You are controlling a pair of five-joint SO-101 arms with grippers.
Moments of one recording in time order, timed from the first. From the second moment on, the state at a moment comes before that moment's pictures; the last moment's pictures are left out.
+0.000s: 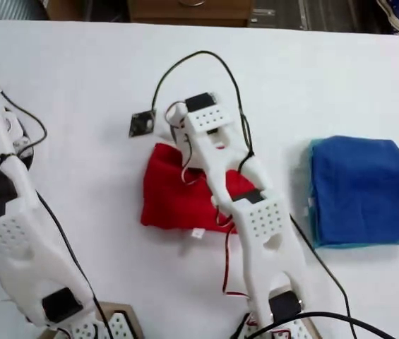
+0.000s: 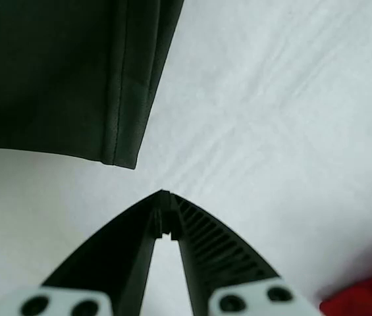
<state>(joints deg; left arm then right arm) -36.0 34.1 -32.6 100.8 8.1 -26.6 49.5 -36.9 84.0 64.8</state>
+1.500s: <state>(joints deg) -36.0 34.1 -32.6 100.8 8.1 -28.3 55.7 -43.7 96.0 64.3</state>
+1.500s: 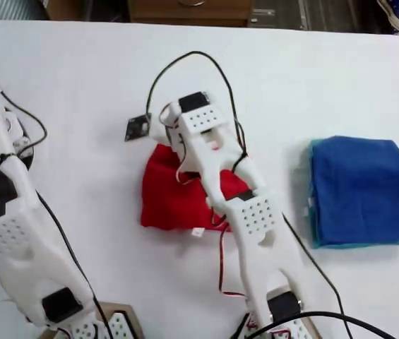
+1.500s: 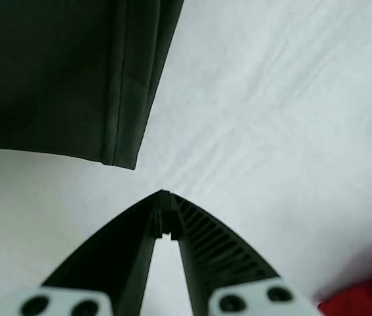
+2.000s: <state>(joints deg) -36.0 34.1 -32.6 100.8 8.1 -28.4 45.9 -41.3 97.4 59.6</state>
